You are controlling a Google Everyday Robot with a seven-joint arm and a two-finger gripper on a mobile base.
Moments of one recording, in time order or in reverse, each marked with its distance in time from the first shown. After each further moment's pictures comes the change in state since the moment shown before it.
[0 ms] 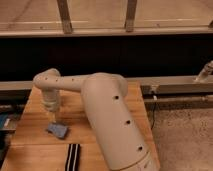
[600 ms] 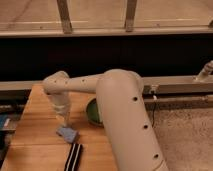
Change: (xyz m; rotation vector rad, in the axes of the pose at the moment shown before) arm 0.076 -0.011 -0.011 0.034 0.045 0.182
